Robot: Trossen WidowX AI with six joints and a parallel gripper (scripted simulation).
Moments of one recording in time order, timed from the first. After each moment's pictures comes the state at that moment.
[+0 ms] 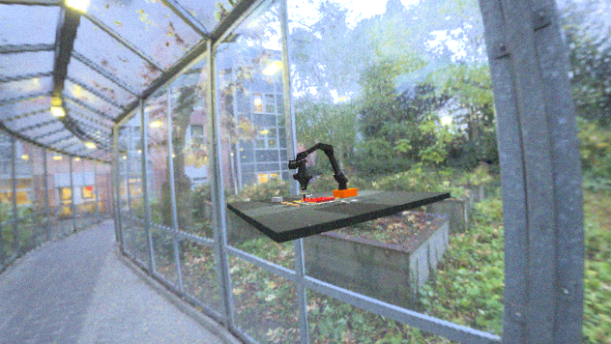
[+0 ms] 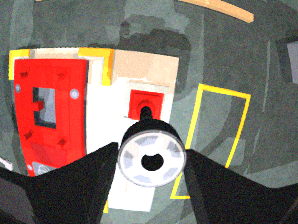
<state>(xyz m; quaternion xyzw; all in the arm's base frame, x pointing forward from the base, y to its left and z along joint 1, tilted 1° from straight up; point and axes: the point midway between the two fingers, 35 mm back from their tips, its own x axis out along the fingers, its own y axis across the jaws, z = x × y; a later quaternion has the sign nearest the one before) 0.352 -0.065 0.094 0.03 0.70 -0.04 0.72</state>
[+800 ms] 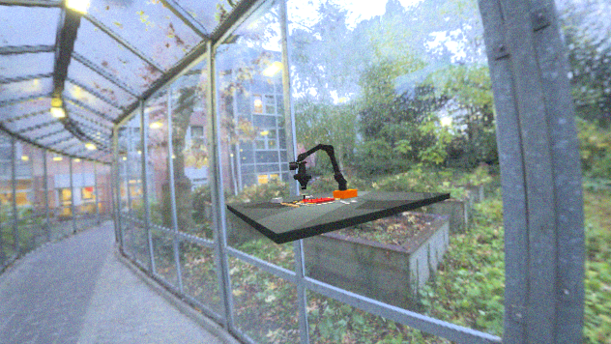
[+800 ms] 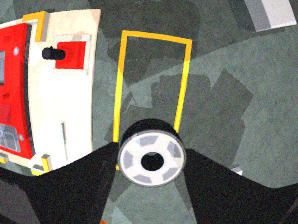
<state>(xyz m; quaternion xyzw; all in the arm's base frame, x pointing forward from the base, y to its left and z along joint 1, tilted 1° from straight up) 0.289 -0.160 0.098 0.03 0.70 -0.05 0.72</state>
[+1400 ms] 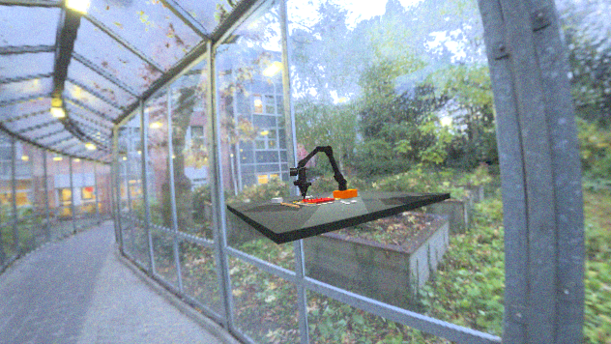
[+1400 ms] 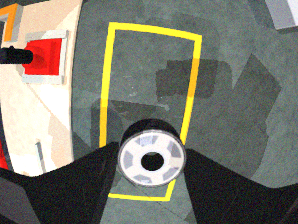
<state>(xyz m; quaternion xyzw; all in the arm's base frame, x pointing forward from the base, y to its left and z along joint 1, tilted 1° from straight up) 0.293 -0.166 0.047 0.02 0.69 -0.05 0.72</state>
